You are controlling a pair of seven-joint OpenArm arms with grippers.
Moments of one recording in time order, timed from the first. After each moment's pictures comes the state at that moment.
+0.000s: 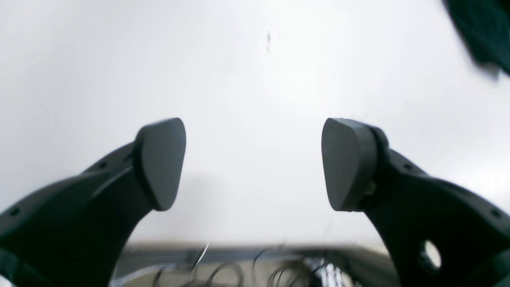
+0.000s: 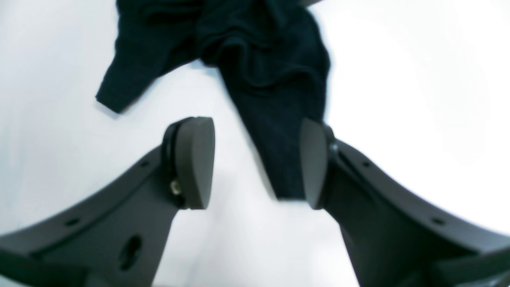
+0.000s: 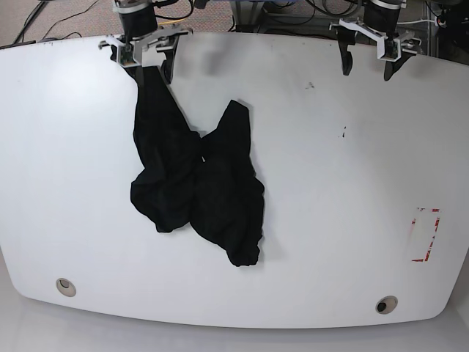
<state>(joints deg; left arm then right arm) 52.4 -13.4 -7.0 112.8 -11.0 -3.3 -1.0 -47.0 -0.3 9.4 112.7 6.3 13.5 -4.8</state>
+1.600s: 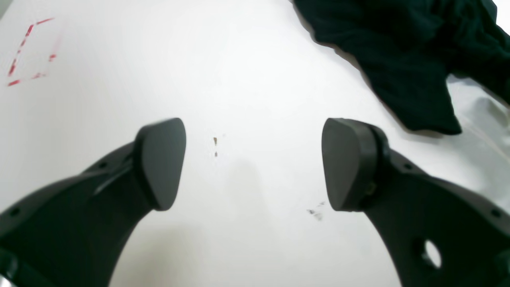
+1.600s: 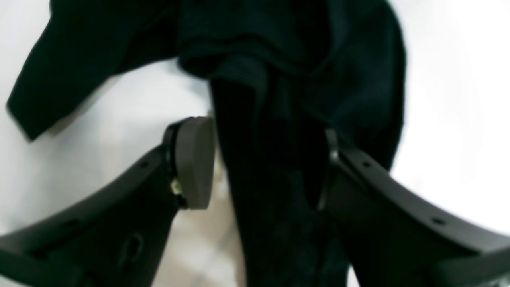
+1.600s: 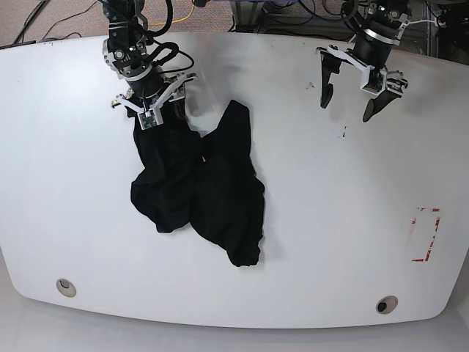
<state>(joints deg) 41.5 -21.6 1.2 112.9 -10.8 -3.8 -0.9 -23.9 8.2 2.6 101.8 6.4 17.1 -29.0</state>
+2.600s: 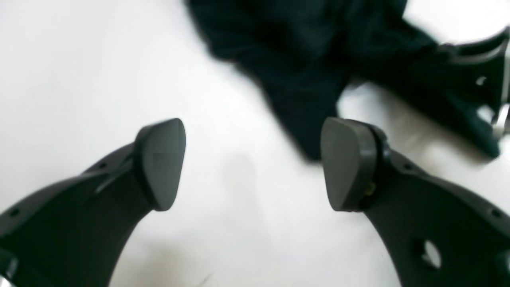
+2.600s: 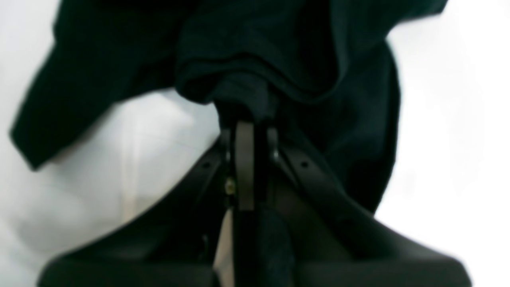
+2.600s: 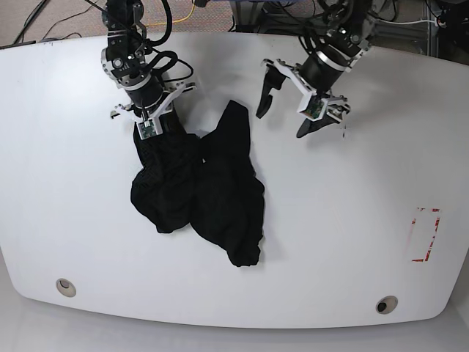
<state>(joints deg) 25.0 -17.7 19.3 112.2 -10.9 -3.6 15.3 -21.8 8.3 2.7 101.8 6.4 17.5 -29.1</state>
